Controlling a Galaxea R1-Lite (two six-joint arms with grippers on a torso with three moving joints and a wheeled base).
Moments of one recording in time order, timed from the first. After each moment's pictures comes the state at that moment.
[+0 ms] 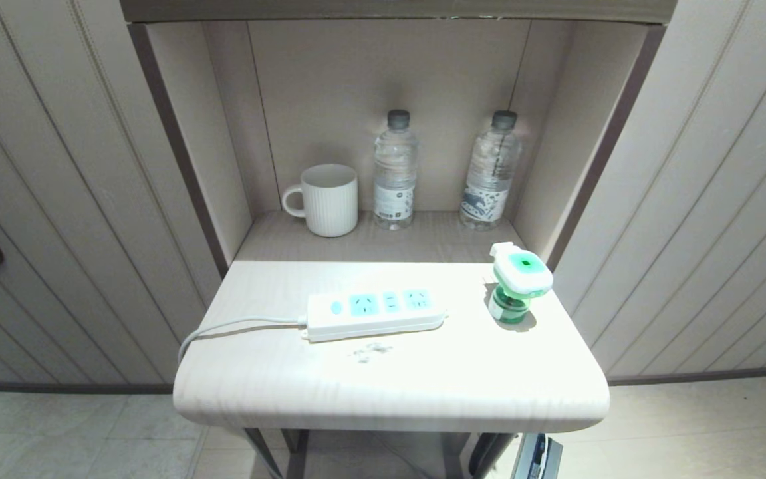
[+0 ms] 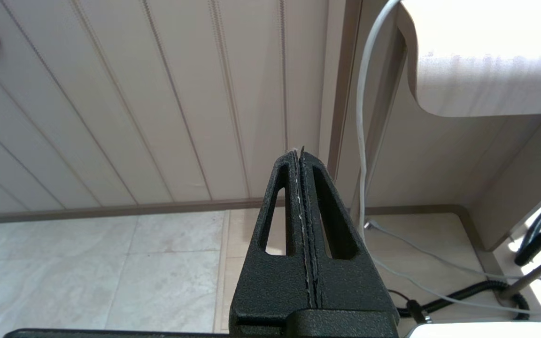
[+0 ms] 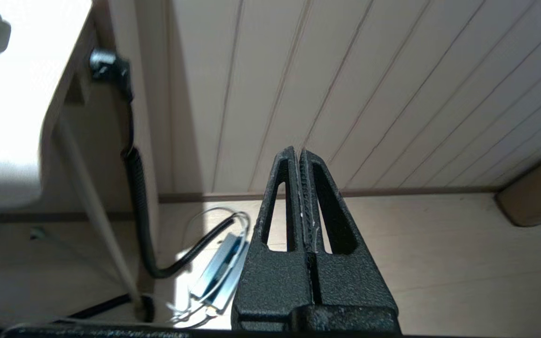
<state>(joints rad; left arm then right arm) 0.00 0.00 -0.03 0.10 -0.03 0.07 0.05 0.37 -0.33 -0.04 -0.27 -0.15</state>
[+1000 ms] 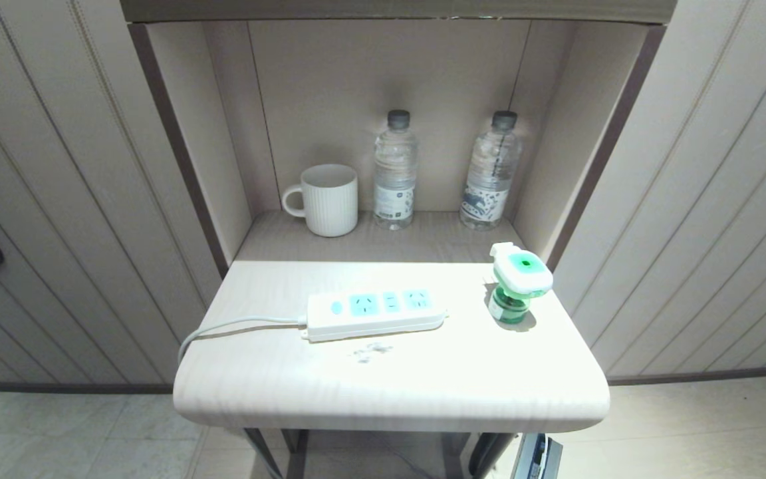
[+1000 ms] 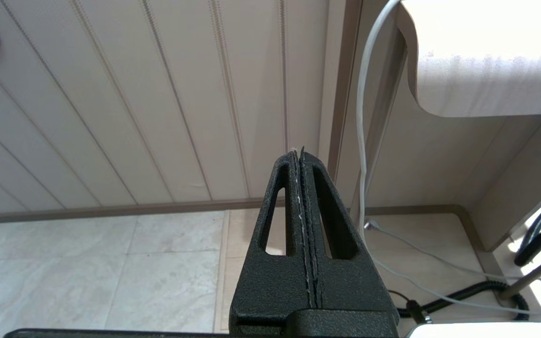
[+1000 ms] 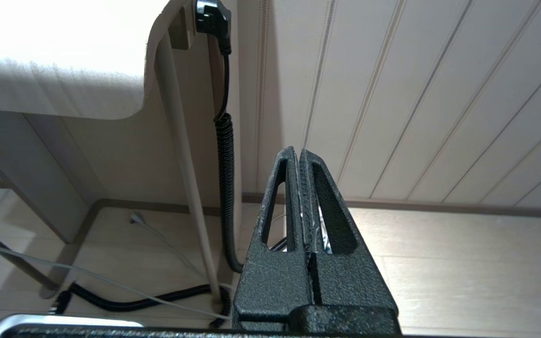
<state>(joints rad) 0.00 0.00 -0.03 0.10 -0.03 0.07 0.01 0.00 0.00 0.01 0.01 -0.02</state>
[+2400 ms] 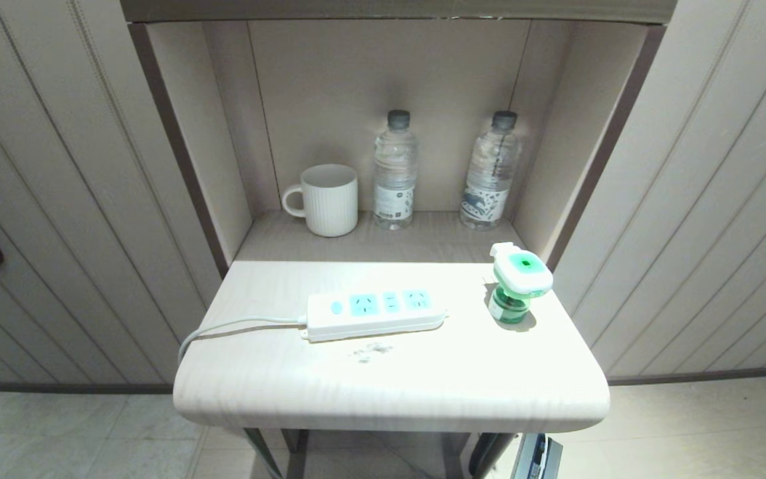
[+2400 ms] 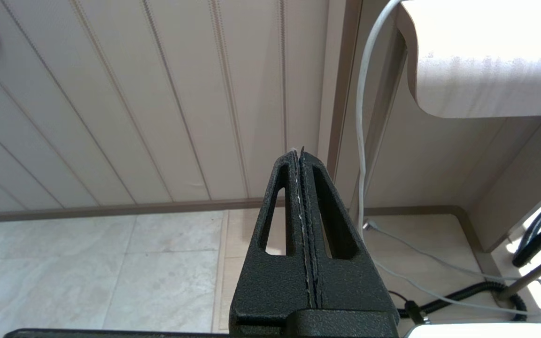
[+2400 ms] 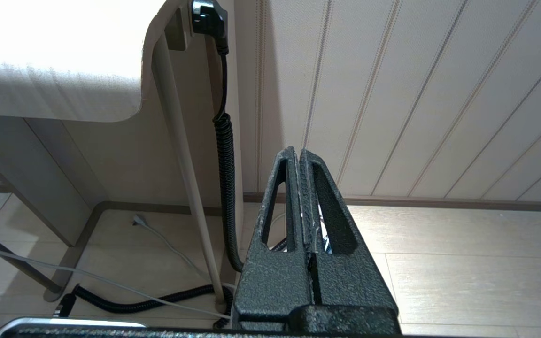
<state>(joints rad) 0.00 0.00 -0.03 0.10 -0.03 0.07 0.01 0.00 0.00 0.01 0.00 -0.01</state>
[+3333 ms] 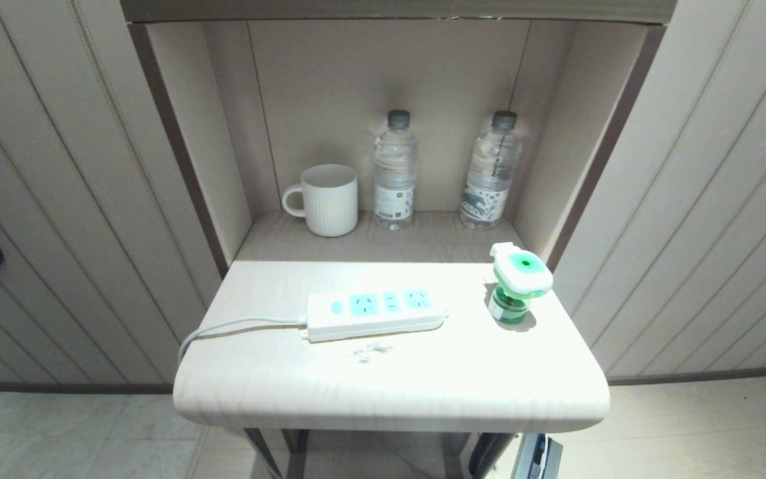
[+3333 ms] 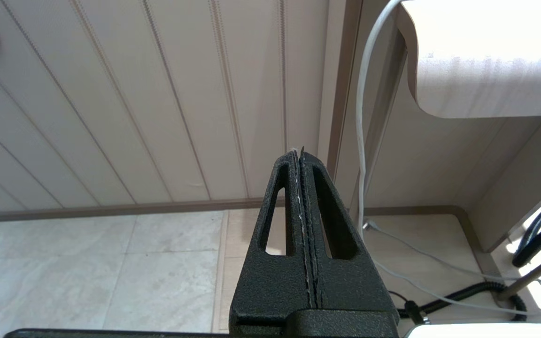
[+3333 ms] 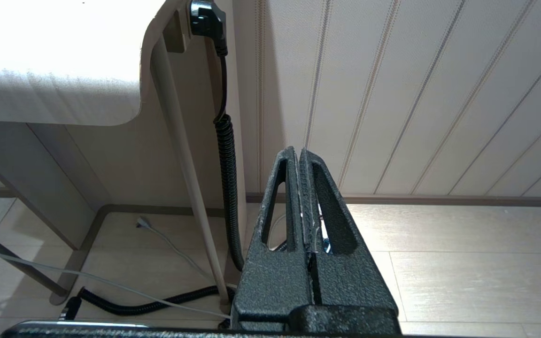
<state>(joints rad) 0.00 0.00 -0.03 0.10 -0.03 0.07 0.01 0.00 0.00 0.01 0.00 0.01</state>
